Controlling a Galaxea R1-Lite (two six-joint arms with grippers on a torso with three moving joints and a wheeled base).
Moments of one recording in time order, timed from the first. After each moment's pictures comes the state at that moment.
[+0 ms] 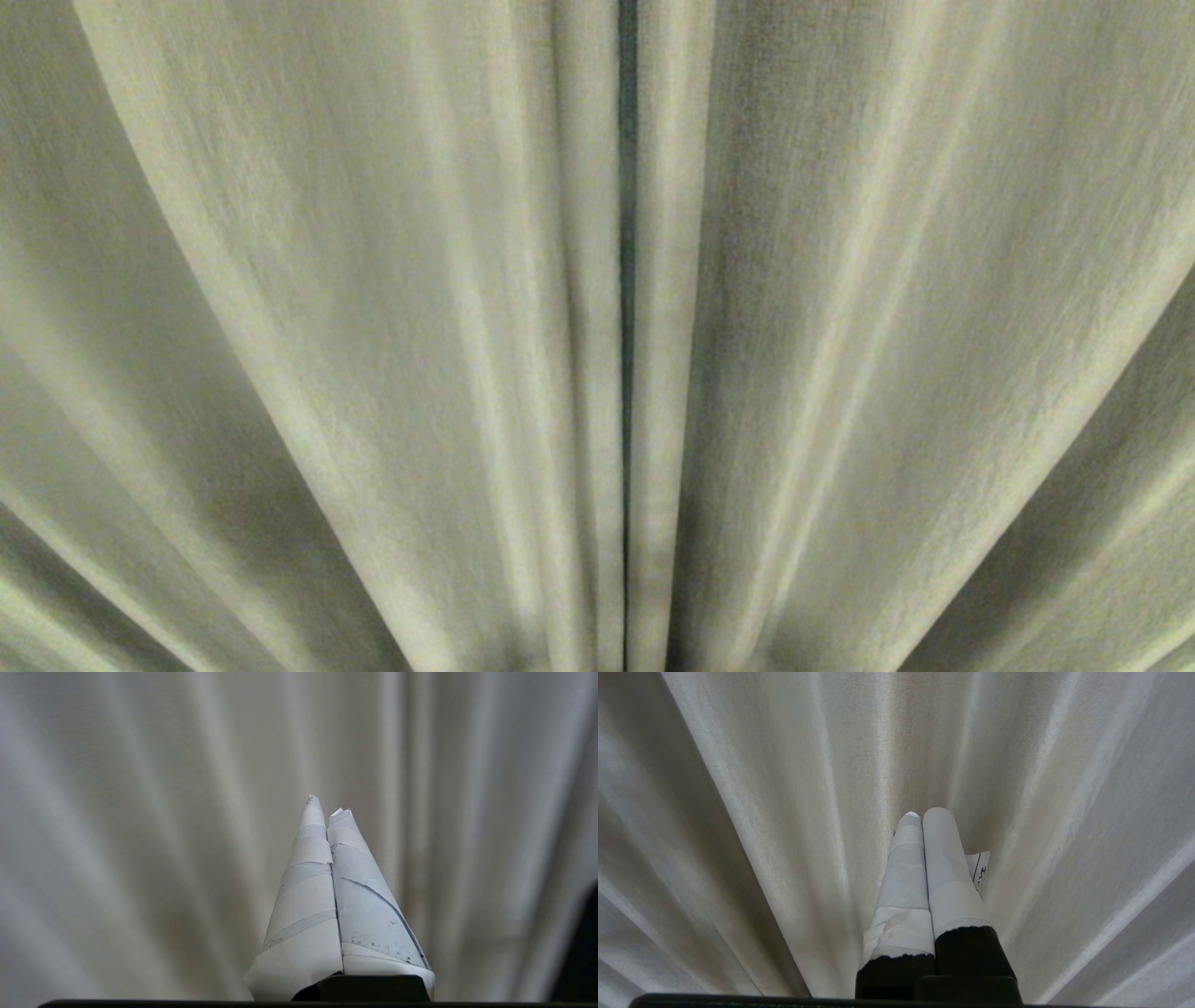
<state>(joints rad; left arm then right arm) 0.00 0.08 -0.42 0.12 -0.43 0.06 0.01 0.00 0.00 0.00 0.02 -0.03</state>
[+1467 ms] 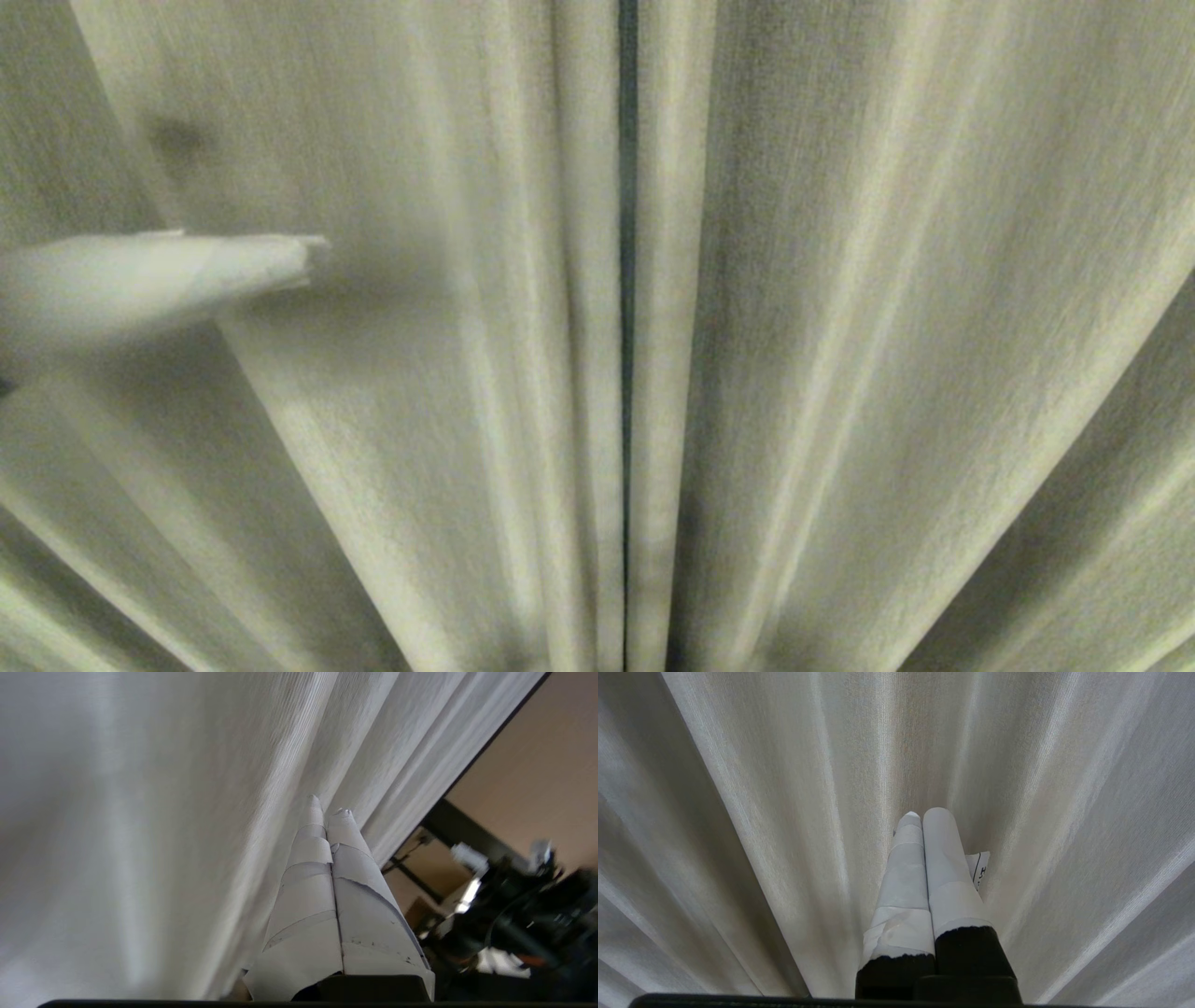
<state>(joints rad) -0.65 1.03 -1.05 0.11 -0.23 -0.29 0.01 0.00 0.00 0.00 0.02 -0.03</state>
